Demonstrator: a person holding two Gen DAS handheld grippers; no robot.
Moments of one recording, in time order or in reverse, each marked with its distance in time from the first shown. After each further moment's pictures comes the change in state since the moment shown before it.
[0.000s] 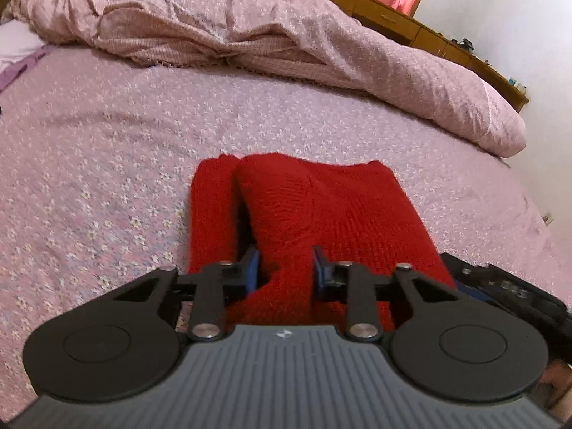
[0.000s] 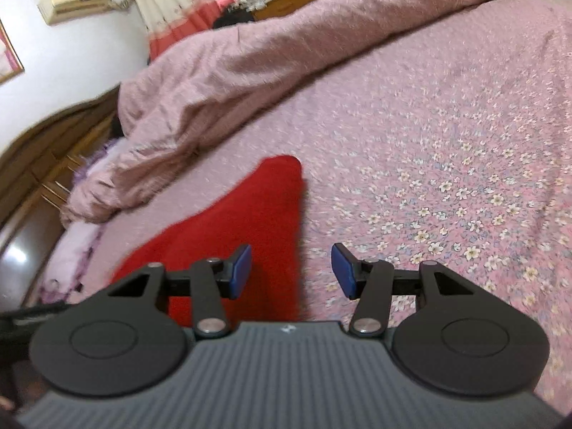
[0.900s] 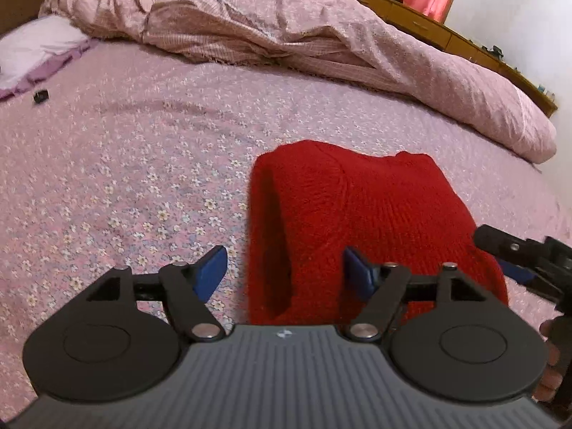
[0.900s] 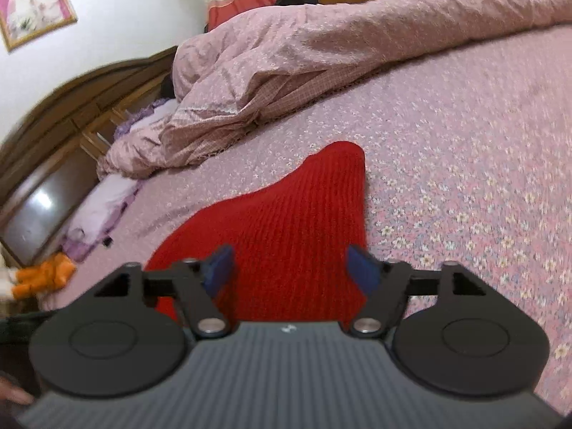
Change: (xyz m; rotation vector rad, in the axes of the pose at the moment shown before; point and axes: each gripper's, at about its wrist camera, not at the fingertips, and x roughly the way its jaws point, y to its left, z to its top) left arm -0.011 0.049 -0.022 -0.051 -0.010 0.096; right arm 0.000 0.048 -0.010 -0.133 0.051 0.143
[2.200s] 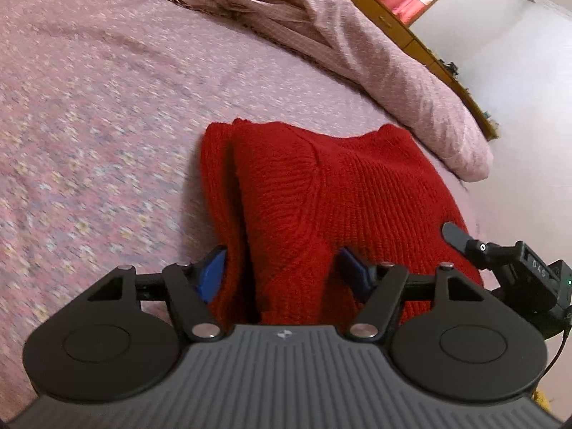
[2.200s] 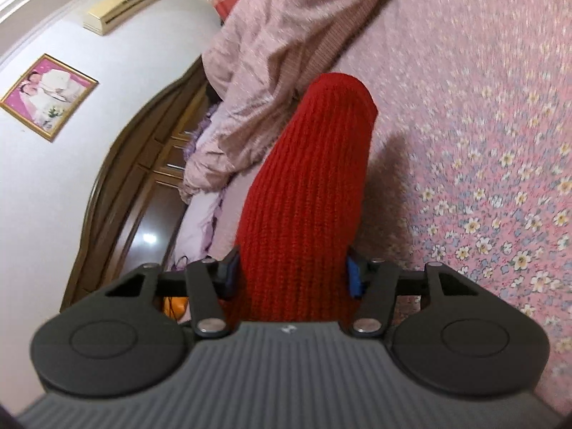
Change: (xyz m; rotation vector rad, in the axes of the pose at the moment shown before) left arm 0.027 0.005 0.005 -0.186 0.130 -0.322; right arm 0.016 -0.060 0.026 0.337 0.154 0.348
